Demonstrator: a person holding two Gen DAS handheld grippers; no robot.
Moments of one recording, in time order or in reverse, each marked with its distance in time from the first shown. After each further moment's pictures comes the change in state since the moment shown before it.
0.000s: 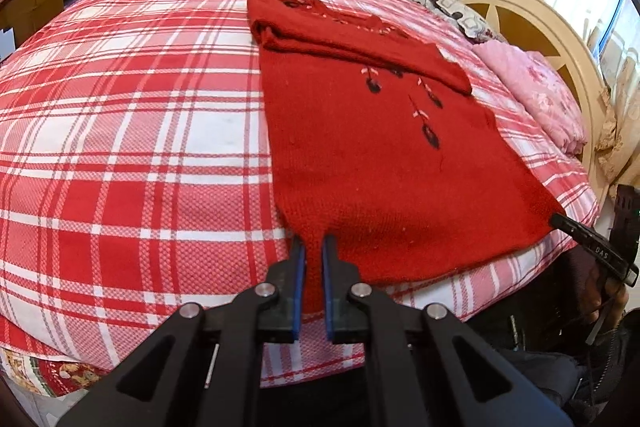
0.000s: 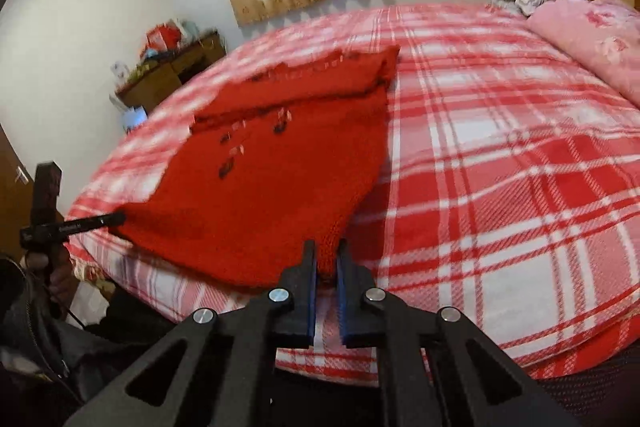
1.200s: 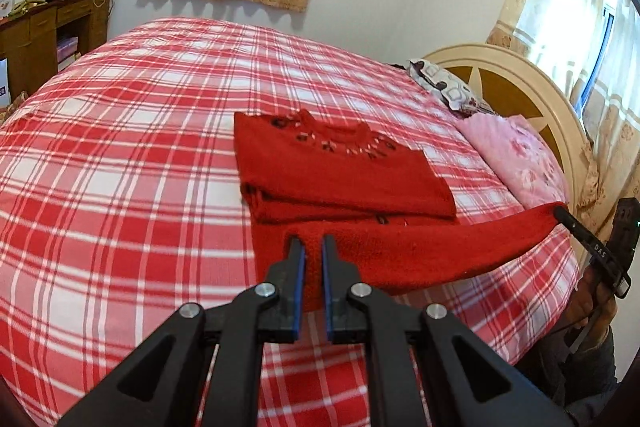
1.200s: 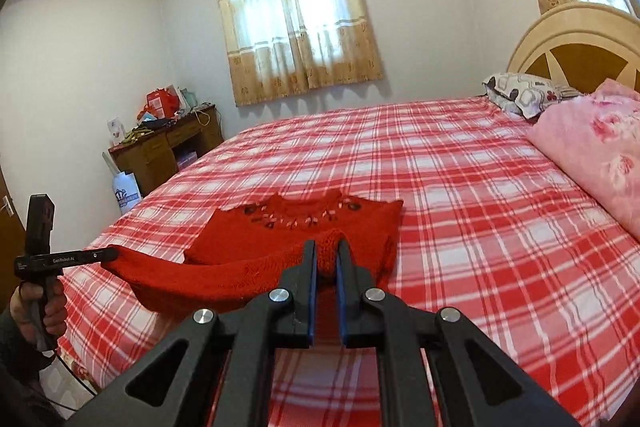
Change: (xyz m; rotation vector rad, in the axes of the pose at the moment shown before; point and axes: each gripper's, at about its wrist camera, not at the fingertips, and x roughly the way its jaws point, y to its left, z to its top) left arm -0.023 0.007 0.126 0.007 -0.217 -0.066; right arm 0.008 0.026 0.162 -0.078 -0.287 -0.058
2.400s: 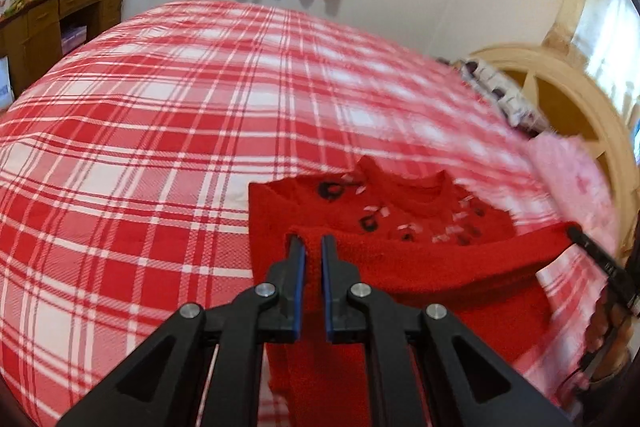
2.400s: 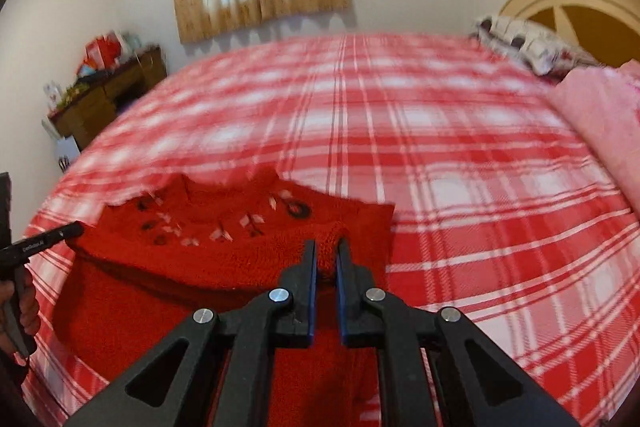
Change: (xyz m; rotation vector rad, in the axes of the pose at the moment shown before) left arm 0.167 0.038 0.107 -0.020 0.075 0.143; right arm 0.254 -0.057 0.029 0.028 0.312 -0.181
